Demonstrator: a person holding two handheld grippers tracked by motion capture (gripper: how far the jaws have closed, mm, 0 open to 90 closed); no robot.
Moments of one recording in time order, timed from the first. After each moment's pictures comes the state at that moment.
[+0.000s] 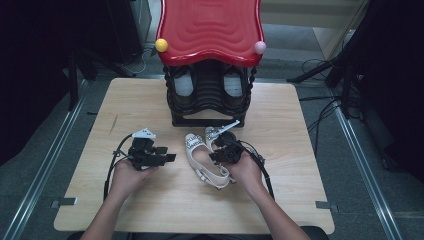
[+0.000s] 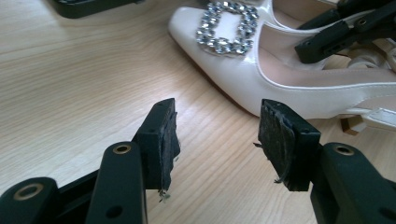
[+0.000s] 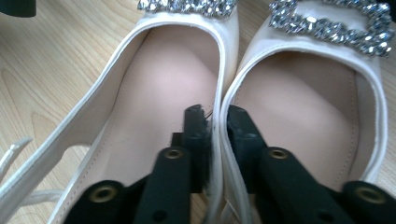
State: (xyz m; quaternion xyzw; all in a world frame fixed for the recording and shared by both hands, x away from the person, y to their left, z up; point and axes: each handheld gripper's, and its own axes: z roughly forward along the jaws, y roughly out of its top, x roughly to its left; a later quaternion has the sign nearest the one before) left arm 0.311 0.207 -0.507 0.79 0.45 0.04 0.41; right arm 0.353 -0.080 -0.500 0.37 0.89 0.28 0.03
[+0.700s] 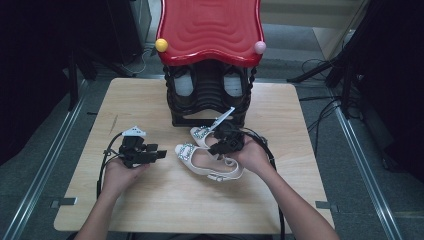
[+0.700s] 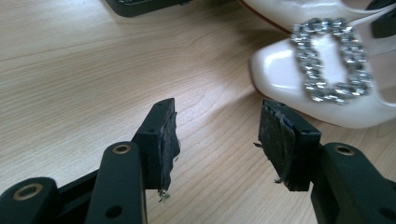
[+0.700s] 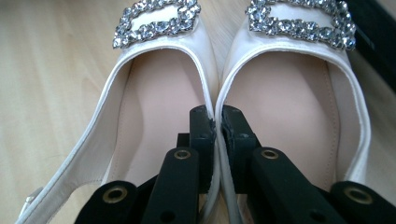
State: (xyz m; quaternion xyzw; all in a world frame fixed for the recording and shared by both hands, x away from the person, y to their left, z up) left arm 0.315 0.234 -0.510 0.78 0.47 0.06 0.40; right arm 0.372 -0.077 -0.461 0.22 0.94 0.27 -0.01
